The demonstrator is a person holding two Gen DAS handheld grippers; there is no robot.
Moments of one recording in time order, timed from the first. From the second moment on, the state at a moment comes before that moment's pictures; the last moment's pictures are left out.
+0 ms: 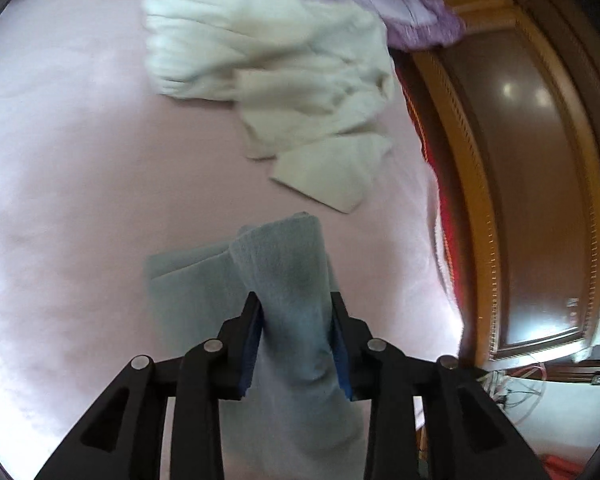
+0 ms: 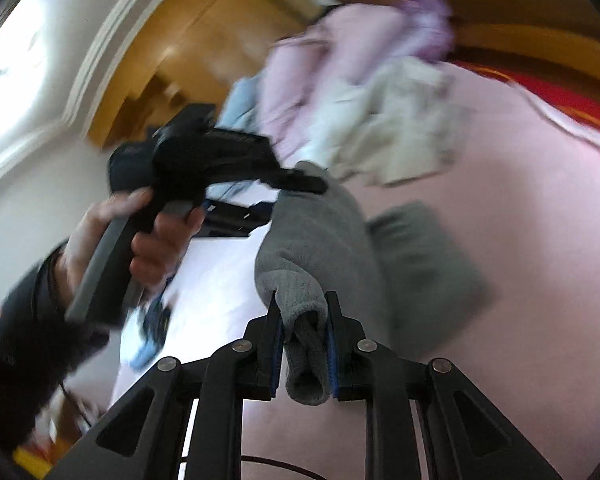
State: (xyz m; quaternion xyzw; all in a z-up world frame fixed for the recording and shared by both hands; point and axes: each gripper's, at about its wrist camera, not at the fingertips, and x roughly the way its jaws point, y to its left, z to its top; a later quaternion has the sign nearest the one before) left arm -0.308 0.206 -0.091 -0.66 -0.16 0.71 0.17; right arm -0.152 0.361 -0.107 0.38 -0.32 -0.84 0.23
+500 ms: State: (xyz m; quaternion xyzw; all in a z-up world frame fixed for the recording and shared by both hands) left arm -0.269 0.188 -0.062 -0.55 -0.22 0.74 0.31; right arm -0.172 0.421 -0.159 0.42 -0.44 -0.77 0.18
